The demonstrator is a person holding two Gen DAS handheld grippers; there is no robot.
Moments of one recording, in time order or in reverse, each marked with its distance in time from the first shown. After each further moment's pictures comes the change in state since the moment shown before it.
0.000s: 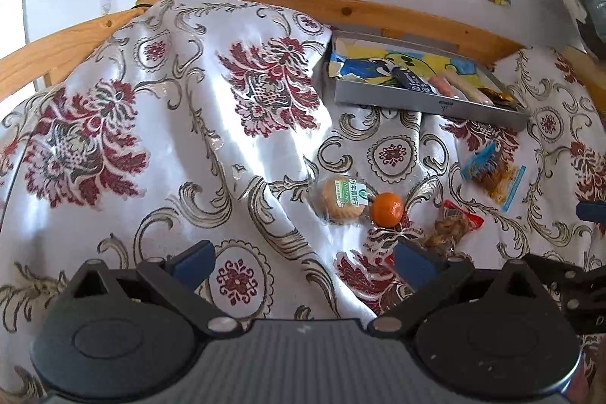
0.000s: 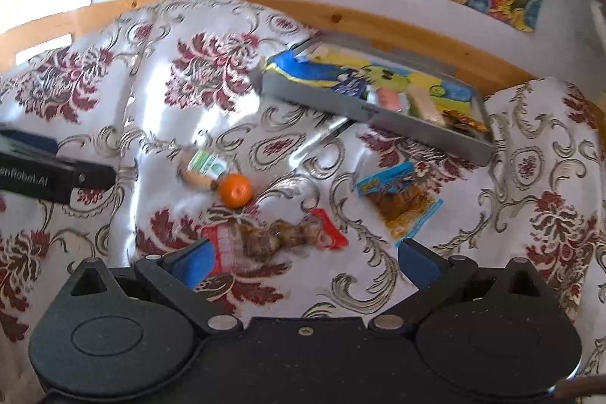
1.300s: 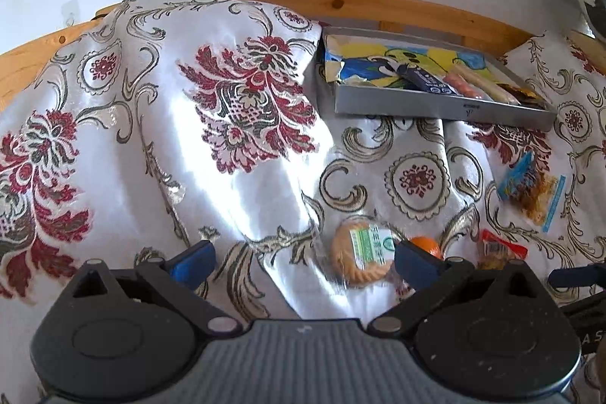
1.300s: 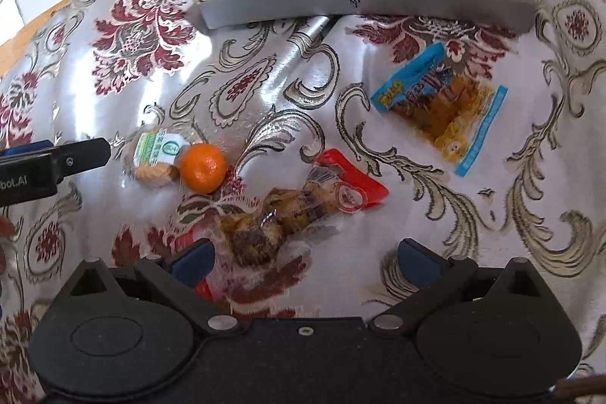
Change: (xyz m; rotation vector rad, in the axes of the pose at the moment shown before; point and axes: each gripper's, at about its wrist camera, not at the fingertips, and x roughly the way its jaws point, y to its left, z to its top) left arm 0.089 0.007 0.032 0.072 -0.030 -0.026; right arm 0.115 -0.019 -0.003 0.345 0.229 0.073
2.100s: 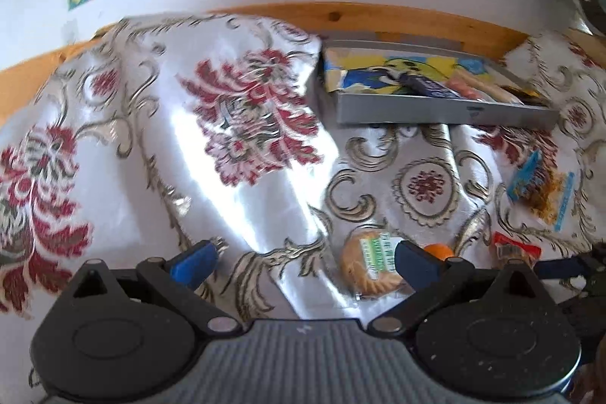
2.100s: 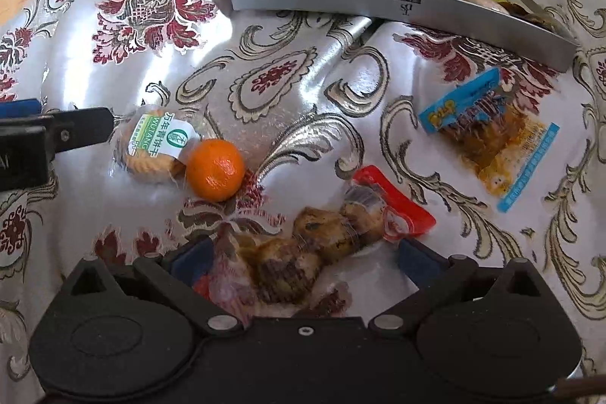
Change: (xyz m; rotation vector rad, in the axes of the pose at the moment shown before) left arm 0.003 -0.004 -0.009 0.058 -0.066 0.018; right arm 0.031 0.035 0.001 -0.131 -0.027 -0.081
